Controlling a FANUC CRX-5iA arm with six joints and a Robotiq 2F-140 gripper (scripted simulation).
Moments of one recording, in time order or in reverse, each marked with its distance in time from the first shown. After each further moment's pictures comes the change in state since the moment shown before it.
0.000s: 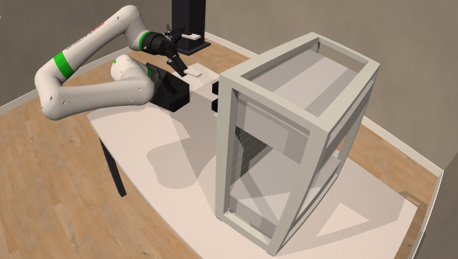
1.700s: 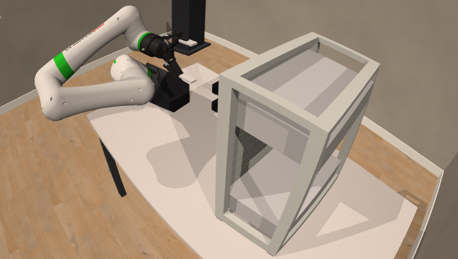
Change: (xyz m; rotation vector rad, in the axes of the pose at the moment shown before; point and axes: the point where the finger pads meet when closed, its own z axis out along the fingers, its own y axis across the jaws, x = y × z) arm 0.016 0.020 -0.007 -0.053 0.044 -0.021
